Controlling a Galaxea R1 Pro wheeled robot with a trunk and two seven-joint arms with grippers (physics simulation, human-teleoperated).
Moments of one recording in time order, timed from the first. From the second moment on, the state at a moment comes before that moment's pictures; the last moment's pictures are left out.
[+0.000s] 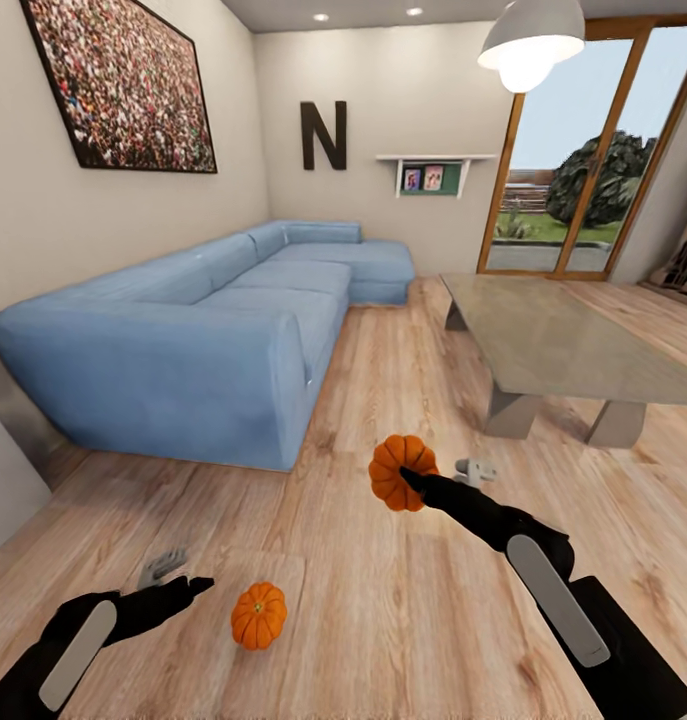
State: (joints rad) left arm -0.34 0.29 -0.04 -1.00 0.74 0.70 -0.05; right arm -0.42 -0.23 0.30 -1.52 -0.90 0.51 -0.12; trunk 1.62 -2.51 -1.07
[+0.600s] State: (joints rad) left arm -0.35 0.31 -0.04 -0.96 0.72 0.70 -0.20; right arm -0.42 -0.23 0.29 -1.52 -0.97 0.51 -0.09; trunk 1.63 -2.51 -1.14
